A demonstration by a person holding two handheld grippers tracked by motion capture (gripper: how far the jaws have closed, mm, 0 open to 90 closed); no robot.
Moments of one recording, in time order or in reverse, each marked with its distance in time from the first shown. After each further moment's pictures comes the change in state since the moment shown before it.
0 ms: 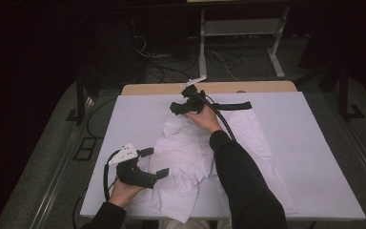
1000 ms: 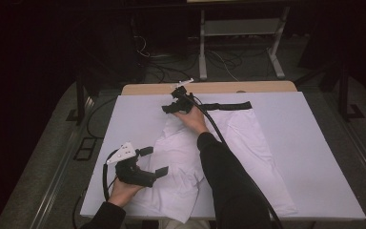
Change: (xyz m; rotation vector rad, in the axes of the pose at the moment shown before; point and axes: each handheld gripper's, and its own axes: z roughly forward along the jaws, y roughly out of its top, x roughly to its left) left arm 0.002 0.001 -0.002 -0.023 -0.004 -0.013; right arm 0.005 0.003 0.053 0.007 -0.026 0.039
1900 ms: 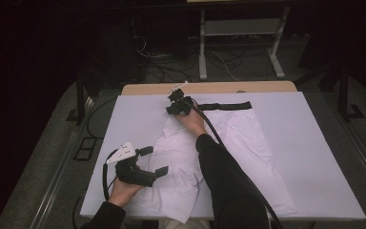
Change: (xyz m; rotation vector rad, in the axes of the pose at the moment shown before) left arm 0.000 0.000 0.000 -0.003 0.000 -0.003; right arm 0.006 -0.004 0.012 0.089 -0.107 -0.060
